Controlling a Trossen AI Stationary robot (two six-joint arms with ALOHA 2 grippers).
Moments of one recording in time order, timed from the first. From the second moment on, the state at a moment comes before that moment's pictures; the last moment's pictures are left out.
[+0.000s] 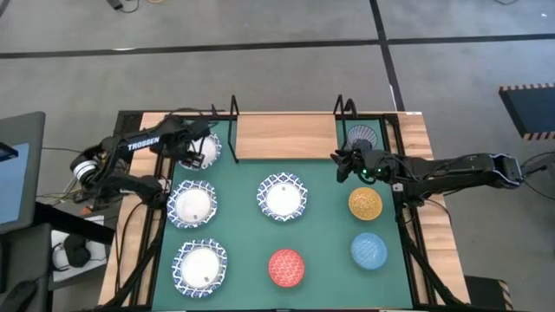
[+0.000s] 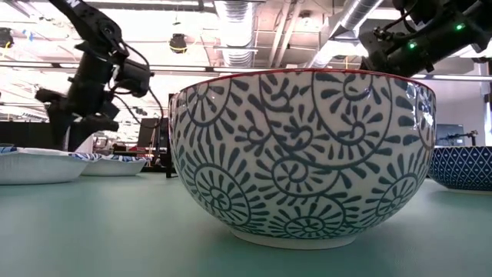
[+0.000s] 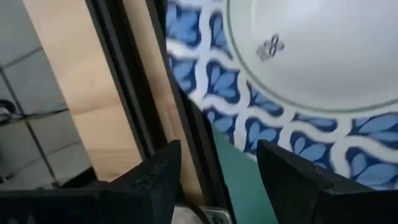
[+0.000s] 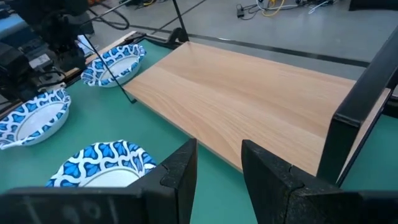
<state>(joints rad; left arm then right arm) 0.82 1.30 0.74 -1.09 -0.36 -0.53 -0.11 0.84 0.43 -0.02 0.50 0.54</state>
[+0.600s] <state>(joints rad) 0.77 1.25 0.65 -0.94 -0.32 -0.59 -0.11 0.84 0.43 0.02 0.48 0.52</state>
